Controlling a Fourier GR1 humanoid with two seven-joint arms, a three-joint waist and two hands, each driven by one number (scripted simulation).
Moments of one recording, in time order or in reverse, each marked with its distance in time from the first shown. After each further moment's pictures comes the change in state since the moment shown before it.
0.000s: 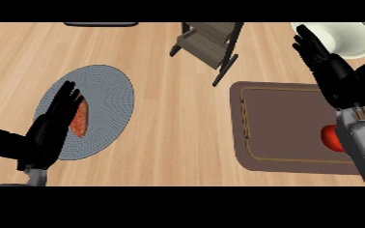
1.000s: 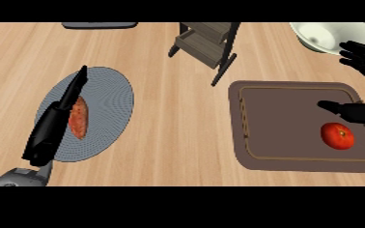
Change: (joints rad) left arm -0.102 0.081 -0.115 -0.035 -0.415 0.038 -0.110; right arm 0.196 -0.153 -0.192 -0.122 -0.003 0.048 0.023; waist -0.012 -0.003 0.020
